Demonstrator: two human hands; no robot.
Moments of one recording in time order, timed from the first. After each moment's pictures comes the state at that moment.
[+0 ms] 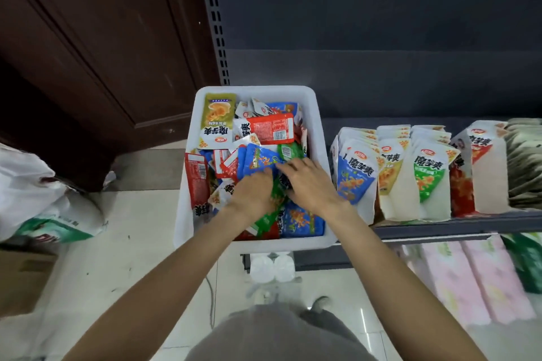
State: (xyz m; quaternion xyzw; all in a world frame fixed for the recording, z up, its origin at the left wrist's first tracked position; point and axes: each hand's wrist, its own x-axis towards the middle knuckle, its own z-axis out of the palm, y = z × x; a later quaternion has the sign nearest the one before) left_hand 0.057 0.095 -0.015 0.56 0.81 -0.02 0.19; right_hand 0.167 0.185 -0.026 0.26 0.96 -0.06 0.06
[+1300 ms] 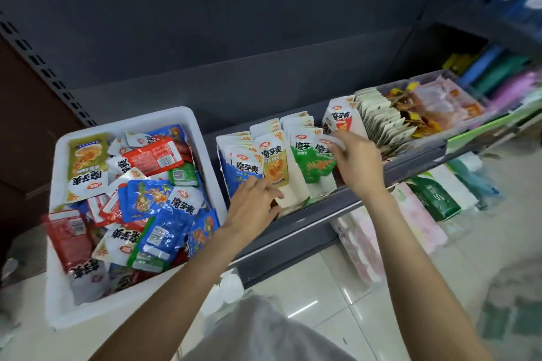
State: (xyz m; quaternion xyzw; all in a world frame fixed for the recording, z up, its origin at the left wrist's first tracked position) left_hand 0.211 0.162 -0.014 0.75 0.64 0.11 0.10; right_hand 0.408 0.255 0.042 0.54 0.79 -0.05 -0.30
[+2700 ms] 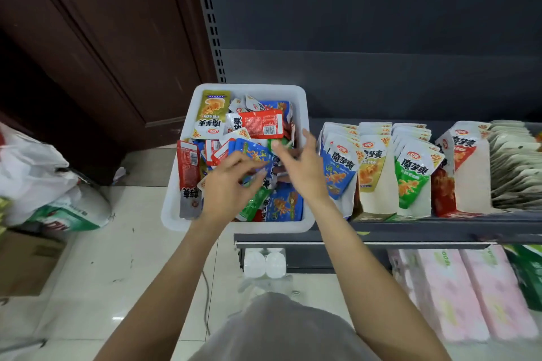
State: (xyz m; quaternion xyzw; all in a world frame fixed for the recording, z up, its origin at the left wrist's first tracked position) left_hand 0.077 0.054 -0.002 0.56 0.70 0.44 -0.07; right_hand 0.186 0.169 0.011 0.44 0.68 -0.53 -0.25
